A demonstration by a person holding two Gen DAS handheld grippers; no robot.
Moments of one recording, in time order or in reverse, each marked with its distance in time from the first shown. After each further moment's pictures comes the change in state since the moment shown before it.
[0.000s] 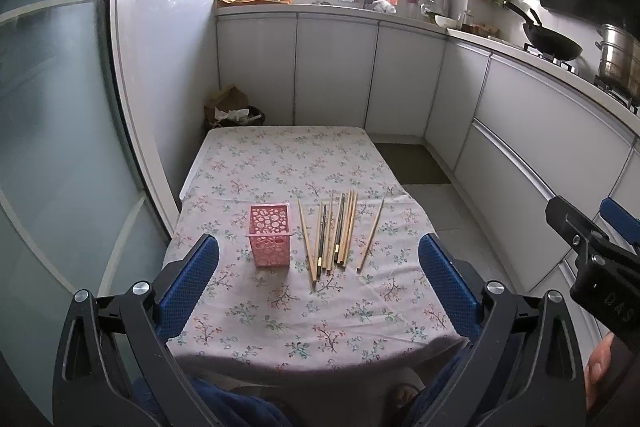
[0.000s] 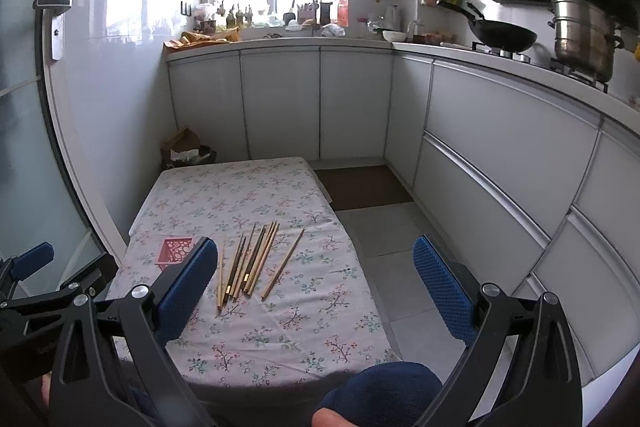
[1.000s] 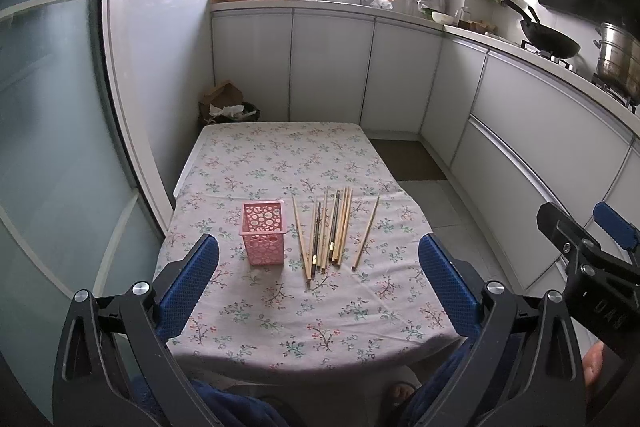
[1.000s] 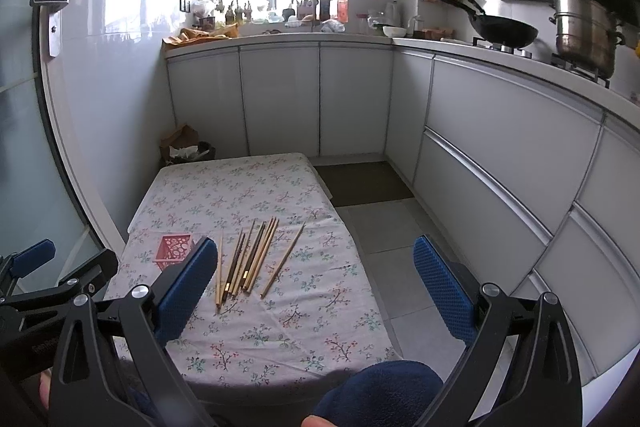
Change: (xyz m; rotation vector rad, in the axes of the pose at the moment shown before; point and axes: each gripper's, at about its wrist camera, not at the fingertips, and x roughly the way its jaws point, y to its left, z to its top) left arm 0.005 0.000 0.000 -0.001 0.010 -0.016; right arm 0.007 -0.002 -0.002 0.002 0.014 0.003
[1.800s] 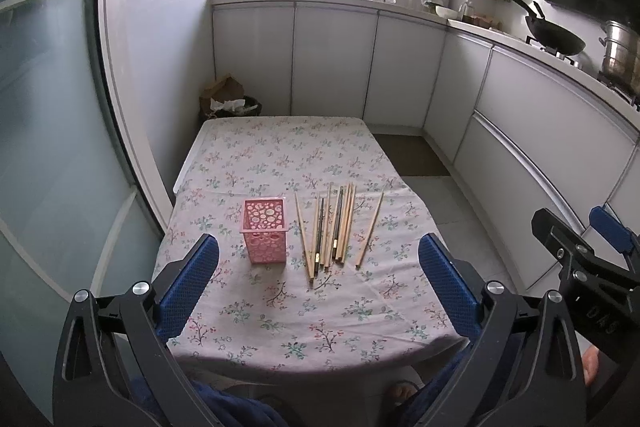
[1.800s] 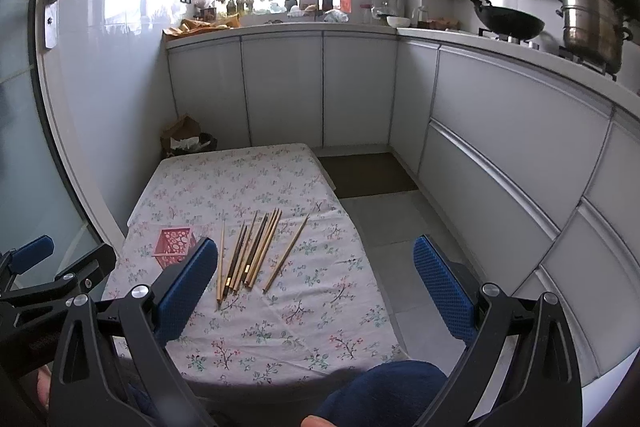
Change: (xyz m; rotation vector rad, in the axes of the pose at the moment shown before) left arm 0.015 0.001 0.003 0.003 0.030 0.009; right arm 0.024 0.005 -0.003 0.001 0.045 0.015
